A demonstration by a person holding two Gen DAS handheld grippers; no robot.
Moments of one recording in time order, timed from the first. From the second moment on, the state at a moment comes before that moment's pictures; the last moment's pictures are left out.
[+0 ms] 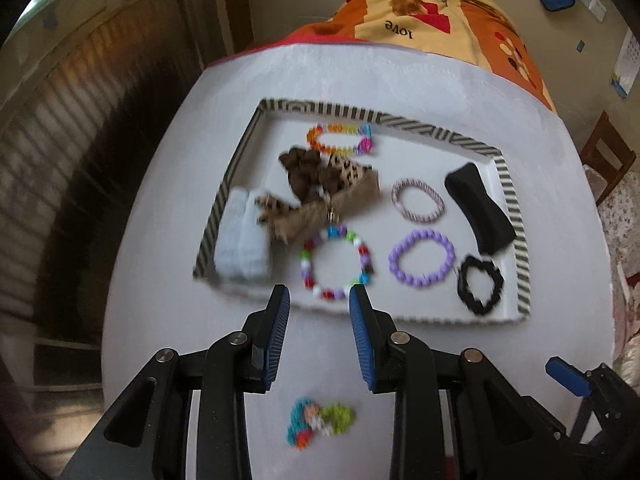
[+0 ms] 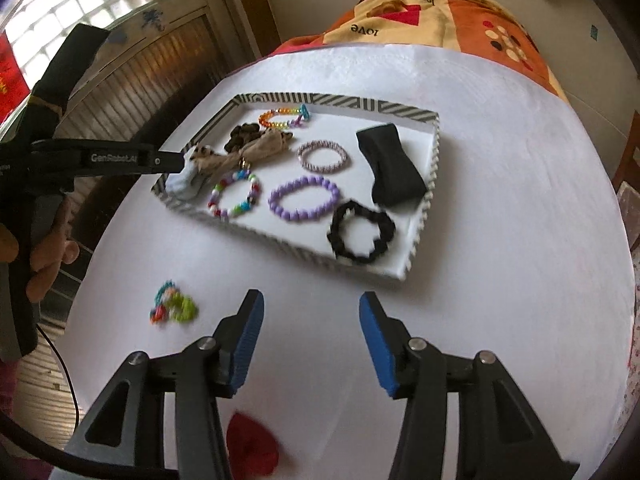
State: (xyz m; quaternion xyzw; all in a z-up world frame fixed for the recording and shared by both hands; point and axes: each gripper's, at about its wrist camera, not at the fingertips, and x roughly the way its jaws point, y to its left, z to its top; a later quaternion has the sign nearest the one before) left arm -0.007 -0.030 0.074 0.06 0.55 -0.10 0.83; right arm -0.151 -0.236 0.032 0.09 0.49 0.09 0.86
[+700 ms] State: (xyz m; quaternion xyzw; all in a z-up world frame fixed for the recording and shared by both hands) left arm -0.098 0.031 0.021 0.01 0.61 -0.06 0.79; right arm -0.262 -0.218 -0.016 0.13 0.55 0.16 0.81
